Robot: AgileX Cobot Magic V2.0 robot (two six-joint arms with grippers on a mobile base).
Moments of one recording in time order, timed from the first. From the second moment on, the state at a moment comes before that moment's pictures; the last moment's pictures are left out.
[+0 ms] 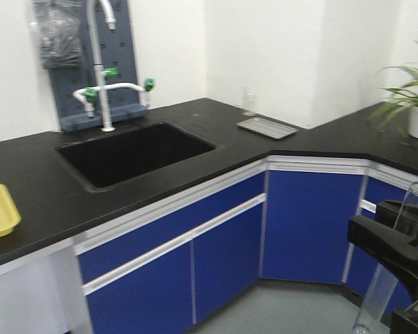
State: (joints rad) left arm -0.27 0.58 -0.68 0.28 0.22 -0.34; right arm 0.55 0.76 -0.83 -0.06 0.29 0.01
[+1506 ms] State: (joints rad) left arm -0.27 0.58 -0.68 0.28 0.22 -0.34; right arm 0.55 0.76 -0.83 -0.06 0.29 0.01
